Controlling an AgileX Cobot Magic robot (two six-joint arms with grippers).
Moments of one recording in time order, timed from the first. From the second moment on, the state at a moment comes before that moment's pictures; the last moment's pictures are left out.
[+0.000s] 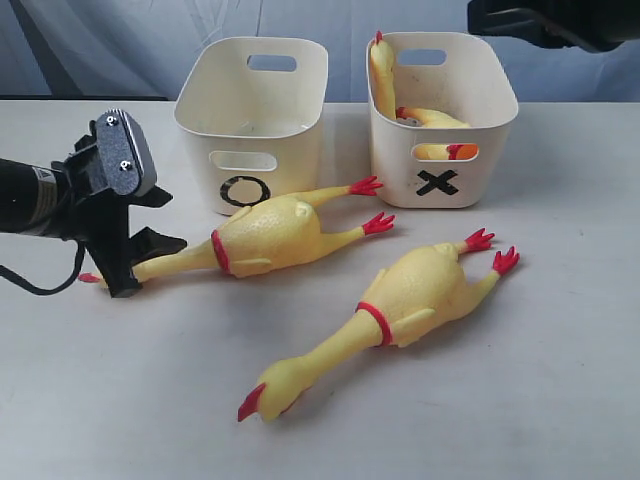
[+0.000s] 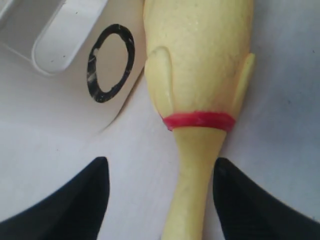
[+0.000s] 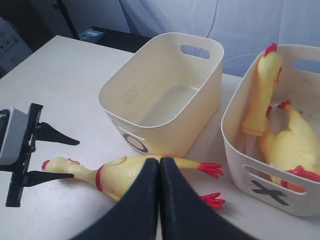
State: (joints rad) left arm -0.12 1.67 -0.73 1.70 -0.49 -0.72; right arm 0.27 1.19 -1.07 0.73 0.61 -0.60
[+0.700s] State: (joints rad) left arm -0.12 1.81 -0.74 1.74 -0.48 -0.73; right arm 0.27 1.12 -1.07 0.76 0.61 -0.60
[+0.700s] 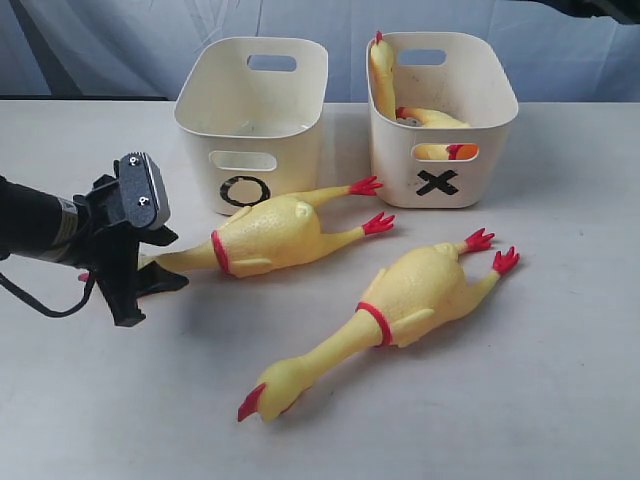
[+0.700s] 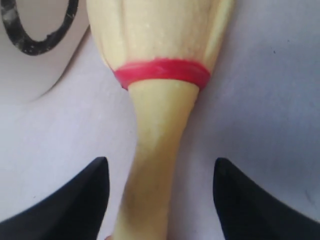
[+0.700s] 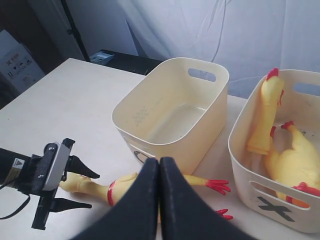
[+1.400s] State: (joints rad) left arm -0.12 1.90 -0.79 1.71 -0.48 -0.71; right arm 0.27 1.12 -1.07 0.78 0.62 -0.60
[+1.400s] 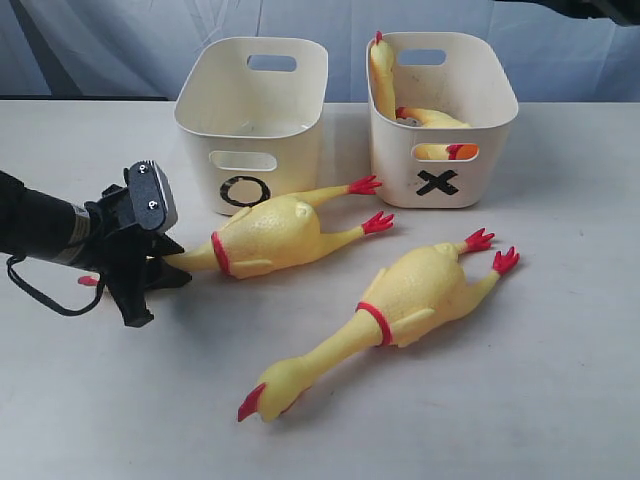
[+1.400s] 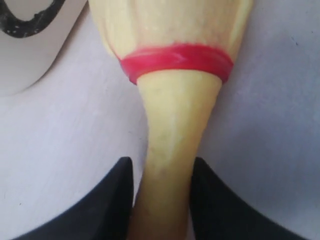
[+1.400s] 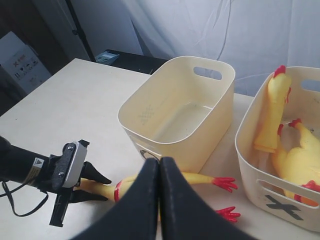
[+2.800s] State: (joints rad) left arm -0.12 1.49 -0.79 1.76 -0.58 -1.20; right arm 0.27 1.12 -1.07 0.78 0.62 -0.60
